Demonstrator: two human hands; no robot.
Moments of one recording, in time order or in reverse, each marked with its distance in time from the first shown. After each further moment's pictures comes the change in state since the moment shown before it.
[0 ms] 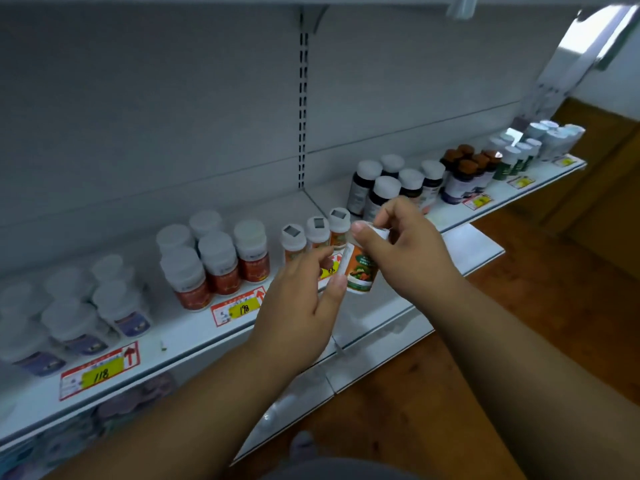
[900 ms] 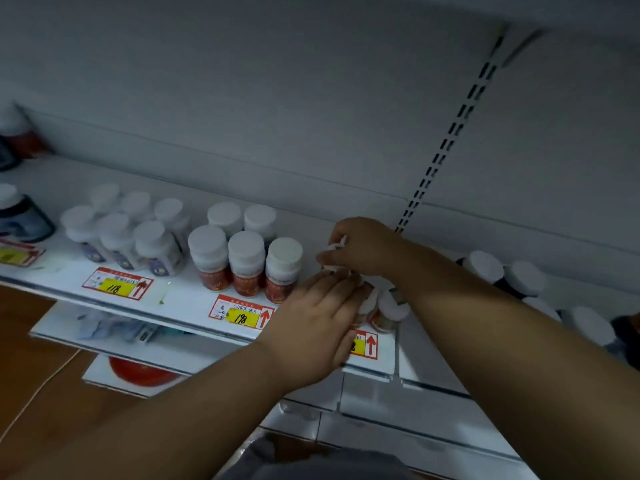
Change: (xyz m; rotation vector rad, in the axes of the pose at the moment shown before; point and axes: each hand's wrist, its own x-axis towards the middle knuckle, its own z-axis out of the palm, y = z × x) left_hand 0.074 -0.049 0.061 0.875 0.032 -0.122; right_hand 0.206 0.021 0.139 -0.478 -0.985 -0.551
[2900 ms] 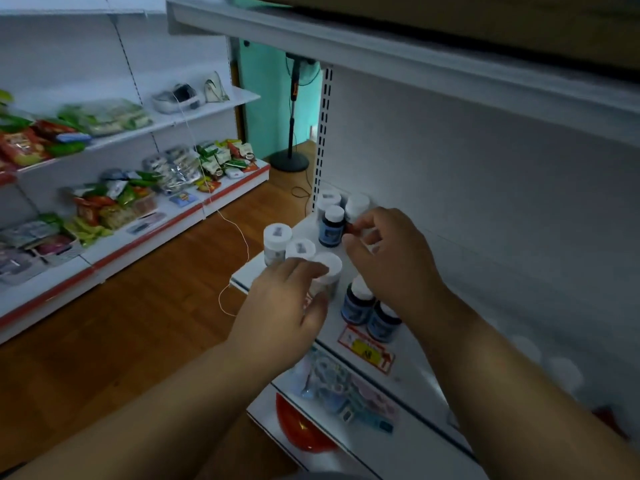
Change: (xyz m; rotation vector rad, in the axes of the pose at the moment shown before) left_hand -0.305 -0.419 -0.186 -0.146 0.345 -0.767; right_hand 0.169 -0.502 0.137 0.237 0.375 -0.437
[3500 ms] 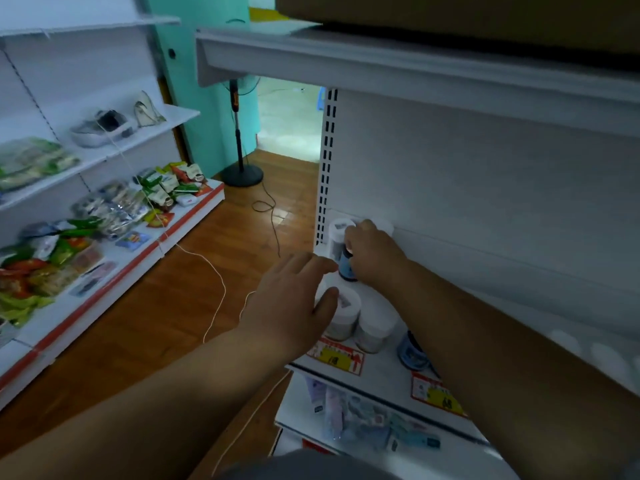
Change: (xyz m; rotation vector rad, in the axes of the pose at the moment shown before) left_hand 0.107 -0.114 -0.022 -0.040 -0.204 0.185; right_hand 0.140 0.035 0.126 -0.542 -0.289 0.216
